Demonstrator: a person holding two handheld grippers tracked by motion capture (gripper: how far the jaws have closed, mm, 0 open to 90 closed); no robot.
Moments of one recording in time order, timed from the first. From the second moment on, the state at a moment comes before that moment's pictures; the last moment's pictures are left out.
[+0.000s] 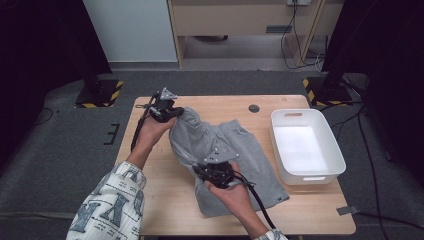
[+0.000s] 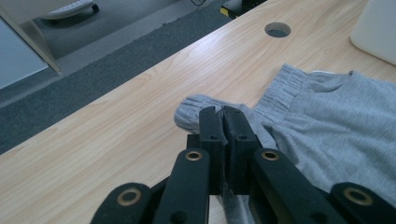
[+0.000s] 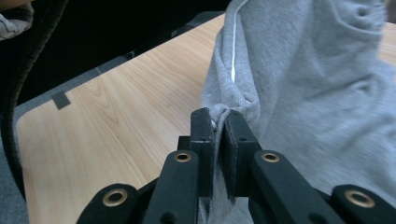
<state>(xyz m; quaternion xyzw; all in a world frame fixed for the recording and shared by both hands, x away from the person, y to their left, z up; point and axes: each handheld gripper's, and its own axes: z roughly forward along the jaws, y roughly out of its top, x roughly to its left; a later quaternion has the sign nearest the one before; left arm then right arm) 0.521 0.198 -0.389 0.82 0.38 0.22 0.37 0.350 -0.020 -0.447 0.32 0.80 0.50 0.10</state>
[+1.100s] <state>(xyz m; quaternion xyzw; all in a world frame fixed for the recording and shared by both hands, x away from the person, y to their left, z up) 0.531 0.150 -0.379 0.82 0.36 0.21 0.38 0.355 -0.091 -0.439 0.36 0.78 0.50 0.12</state>
